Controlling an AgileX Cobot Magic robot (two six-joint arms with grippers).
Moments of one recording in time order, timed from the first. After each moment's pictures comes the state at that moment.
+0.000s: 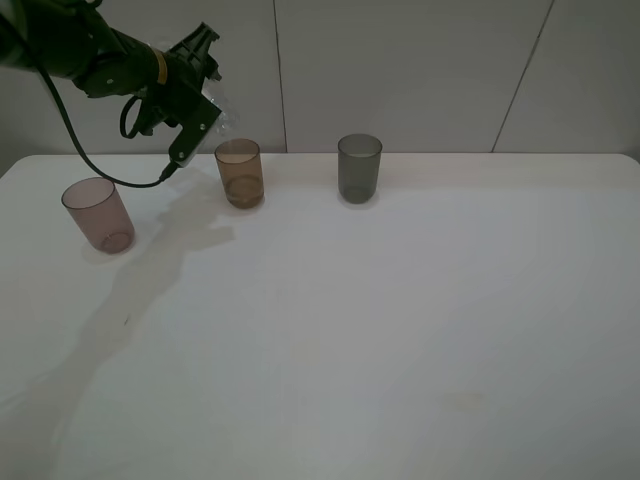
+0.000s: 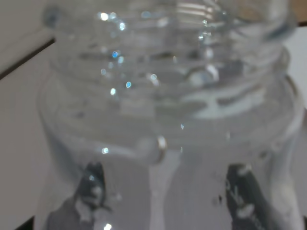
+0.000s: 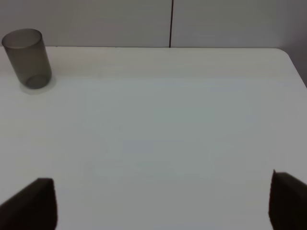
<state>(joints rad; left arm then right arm) -0.25 2.08 -1.43 0.84 -0.05 1.33 -0.08 0.00 -0.52 -0.01 1.06 -0.03</state>
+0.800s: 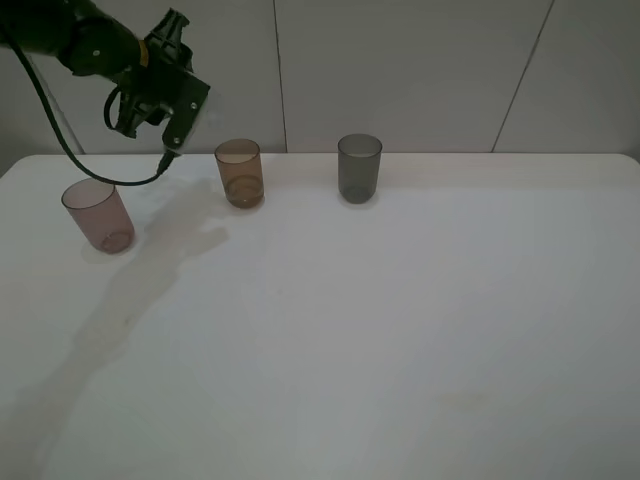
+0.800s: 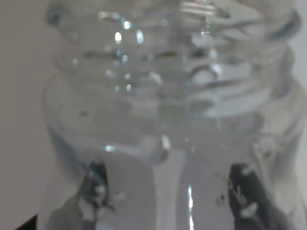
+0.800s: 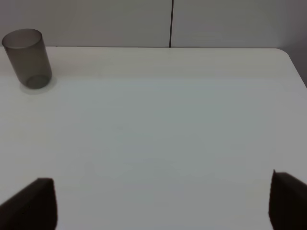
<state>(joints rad) -0.25 2.02 -1.43 0.69 0.14 1.27 -0.08 0.00 -0.52 -0.01 1.06 -0.03</state>
